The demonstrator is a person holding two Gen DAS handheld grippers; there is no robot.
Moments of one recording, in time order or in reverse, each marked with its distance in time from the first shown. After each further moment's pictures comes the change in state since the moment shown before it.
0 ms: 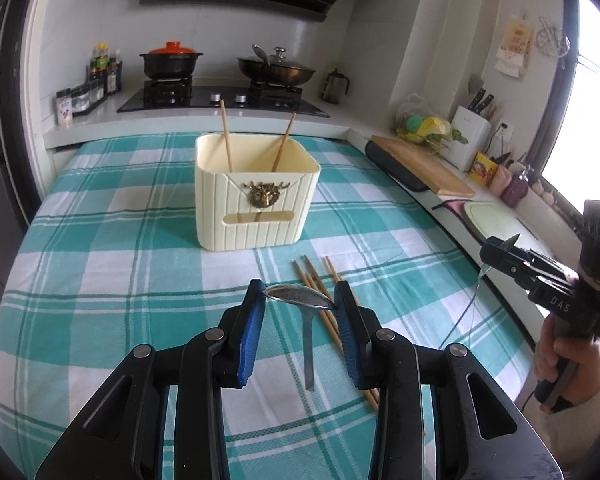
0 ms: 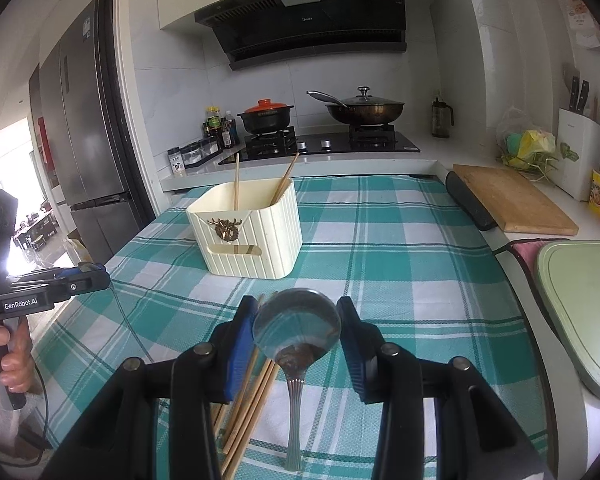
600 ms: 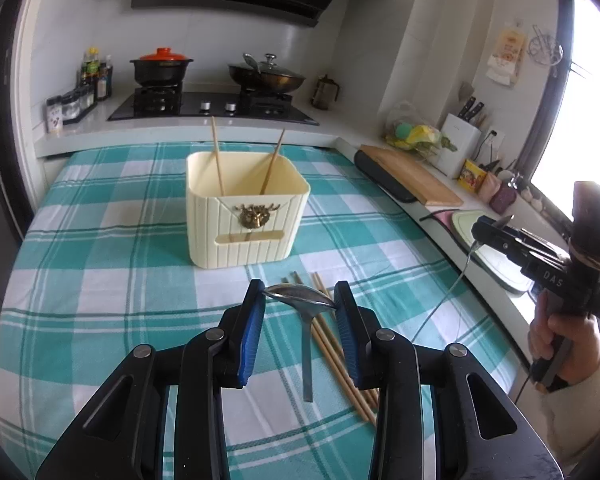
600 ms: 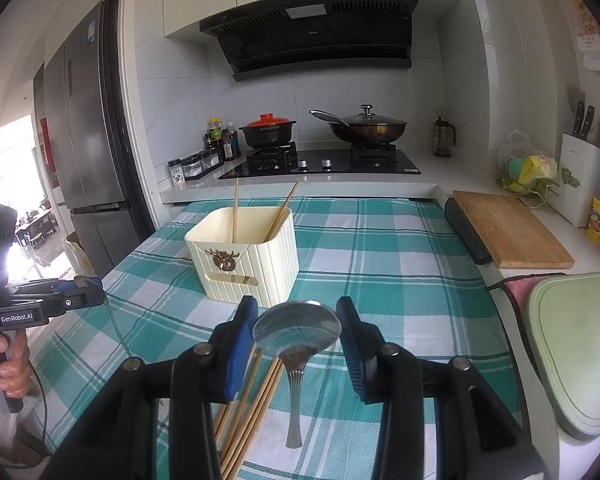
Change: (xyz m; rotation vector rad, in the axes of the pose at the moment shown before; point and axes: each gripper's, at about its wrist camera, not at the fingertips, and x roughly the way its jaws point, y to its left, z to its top) left arm -0.011 0.002 0.025 0.006 -0.007 -0.050; right arm -0.002 -0.001 0.043 -0.045 -0.028 -0.001
